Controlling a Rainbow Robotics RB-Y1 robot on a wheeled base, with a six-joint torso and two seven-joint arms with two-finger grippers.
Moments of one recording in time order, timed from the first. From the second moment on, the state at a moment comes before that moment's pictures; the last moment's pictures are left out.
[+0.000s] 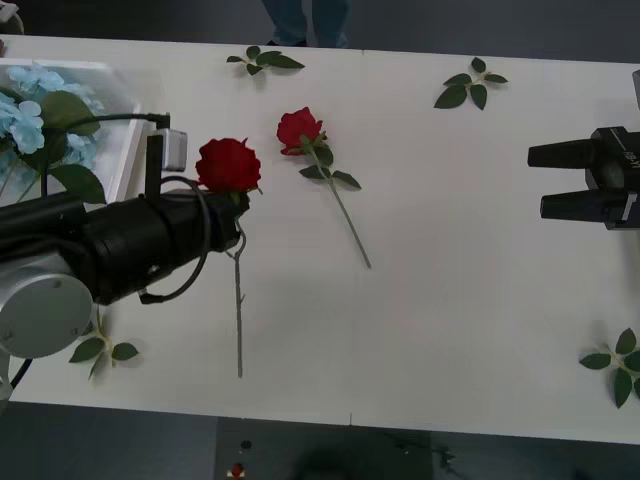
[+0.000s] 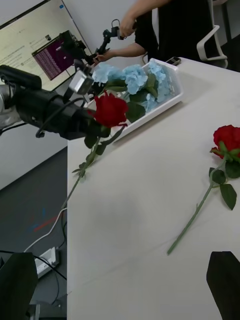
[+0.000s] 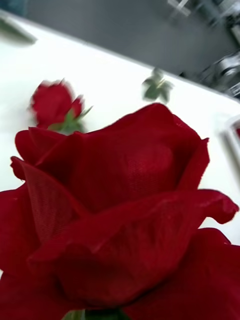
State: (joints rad) right arm -0.31 -1.07 0.09 -1.52 -2.34 1.30 2.71; left arm -0.08 0.50 -0.15 -2.15 0.89 0.82 -1.41
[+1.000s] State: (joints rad) right arm -0.31 -1.07 0.09 -1.52 -2.34 1.30 2.71; left arm -0.67 0.23 -0.20 -1.66 1.50 0.53 -1.85
